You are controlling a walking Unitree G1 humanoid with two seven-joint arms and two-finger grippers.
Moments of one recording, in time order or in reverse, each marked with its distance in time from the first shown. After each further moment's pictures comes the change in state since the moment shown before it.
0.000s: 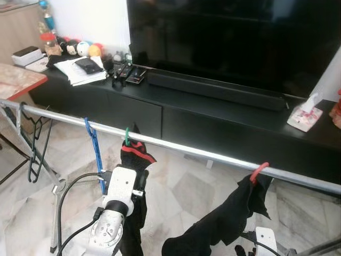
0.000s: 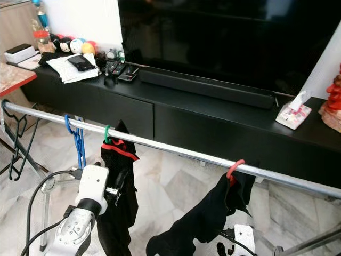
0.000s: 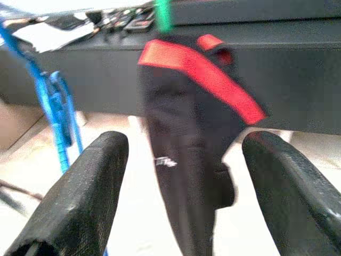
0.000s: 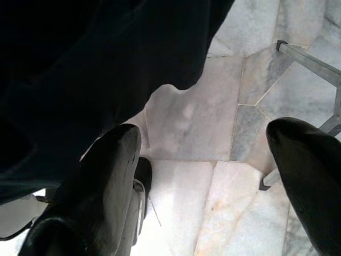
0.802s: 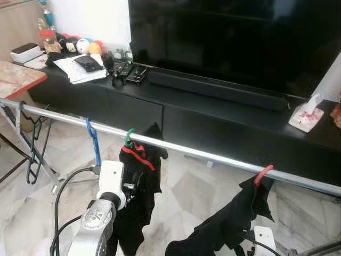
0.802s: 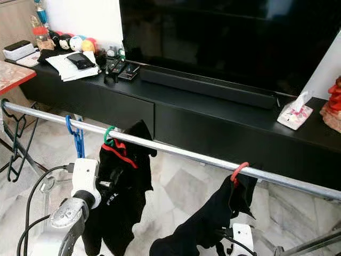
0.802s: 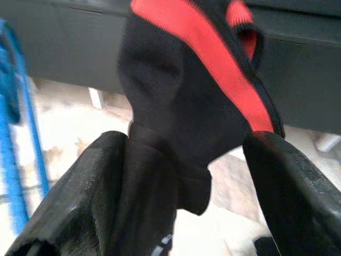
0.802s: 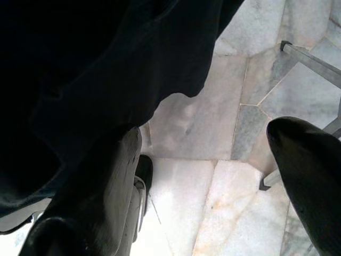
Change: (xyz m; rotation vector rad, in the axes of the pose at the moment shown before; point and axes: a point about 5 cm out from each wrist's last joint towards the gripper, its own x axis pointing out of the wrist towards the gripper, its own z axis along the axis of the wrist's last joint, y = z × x) left arm 0.025 0.011 -0.013 -0.154 0.100 -0.158; right arm 0.001 0.002 0.002 -0.032 0.002 0.015
